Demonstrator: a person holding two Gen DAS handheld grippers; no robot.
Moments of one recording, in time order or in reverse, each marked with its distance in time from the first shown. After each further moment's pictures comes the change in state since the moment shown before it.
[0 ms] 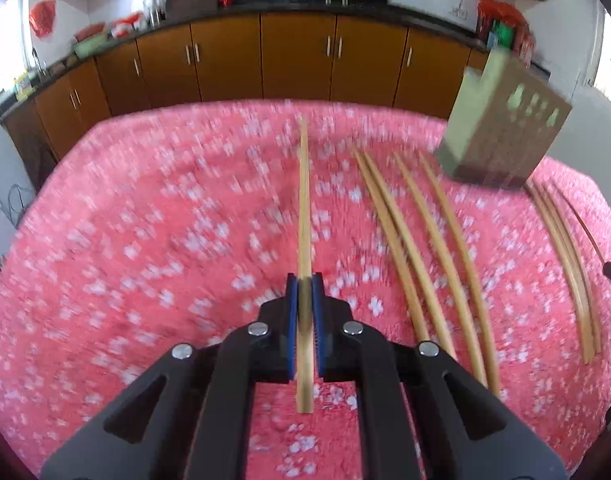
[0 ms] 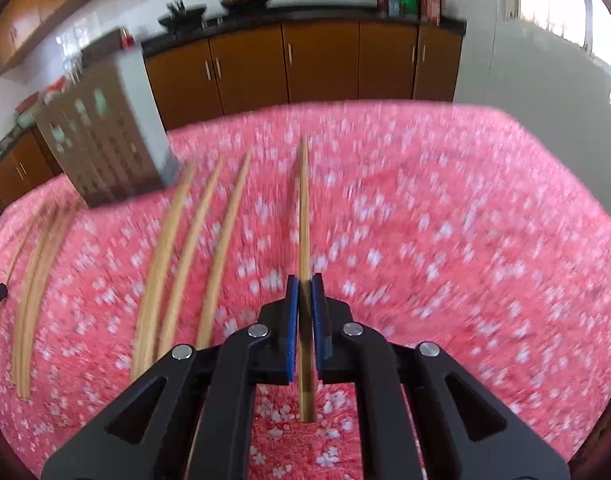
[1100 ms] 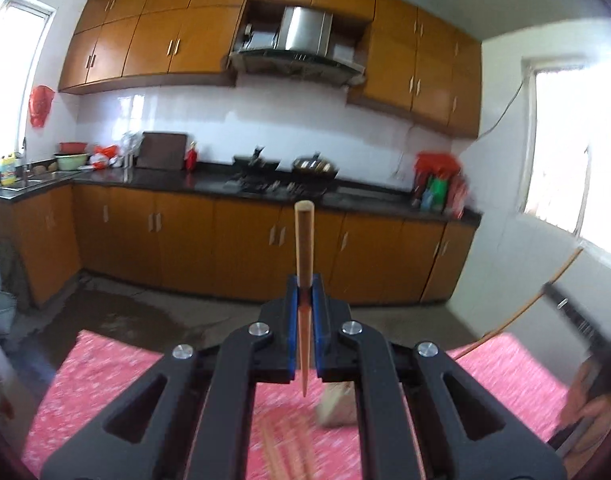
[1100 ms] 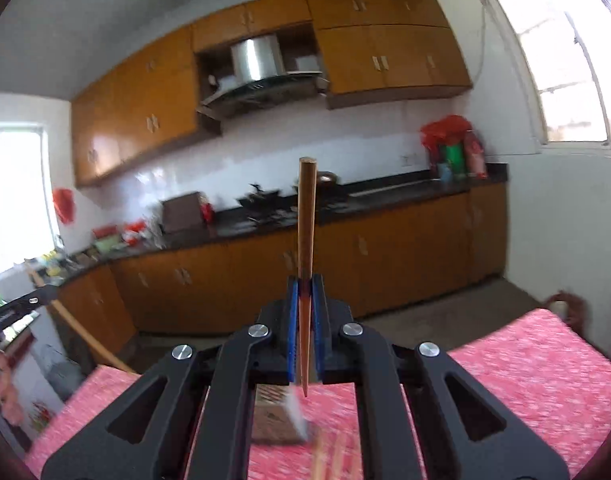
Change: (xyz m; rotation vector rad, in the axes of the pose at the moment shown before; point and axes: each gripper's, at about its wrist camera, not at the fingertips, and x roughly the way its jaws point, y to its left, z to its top) left arm -0.208 -0.047 0.178 -0.030 -0.579 -0.219; right arm -0.163 0.041 0.170 0.025 -0.573 0.299
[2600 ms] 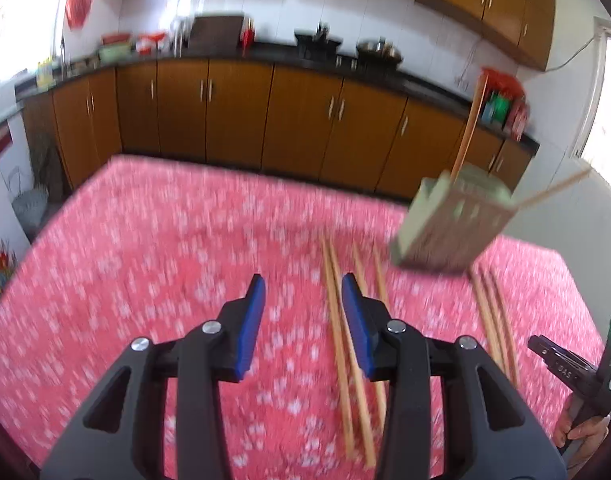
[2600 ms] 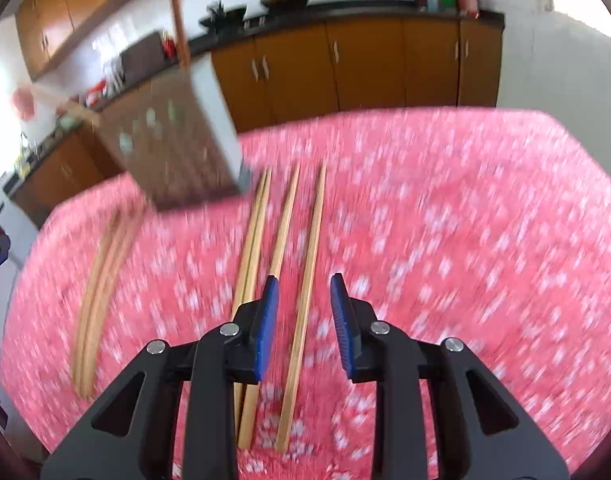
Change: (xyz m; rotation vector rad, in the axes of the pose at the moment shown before) left arm 0.014 0.080 -0.204 -0.131 0.441 0.169; right arm 0.039 -0.045 -0.229 0.031 0.659 -0.119
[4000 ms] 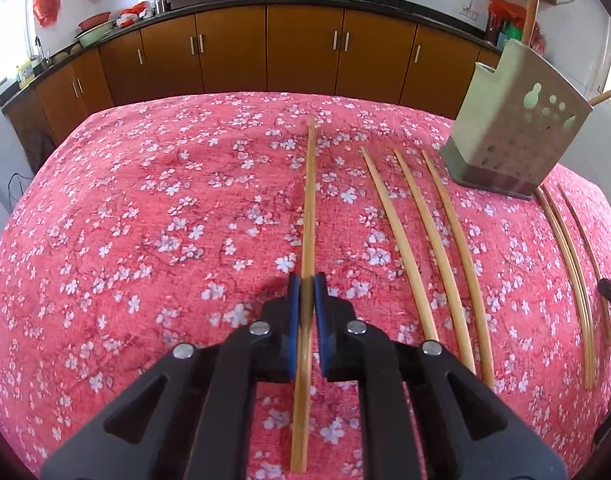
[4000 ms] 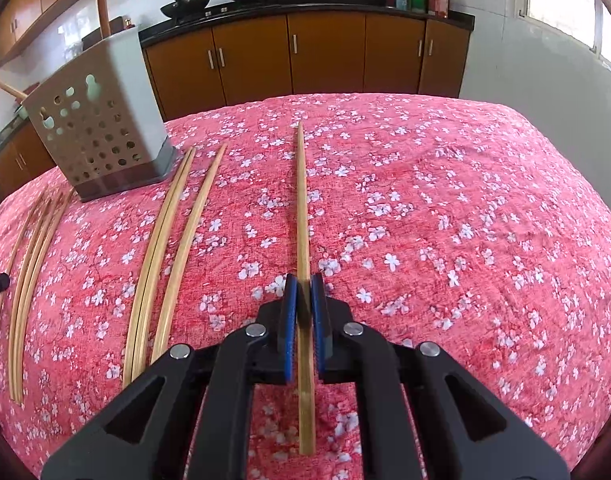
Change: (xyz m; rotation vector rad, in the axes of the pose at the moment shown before) left arm 0.102 -0.003 -0.030 0.128 0.168 0.086; right arm 0.024 -0.037 -0.003 0.005 -0.008 -0.179
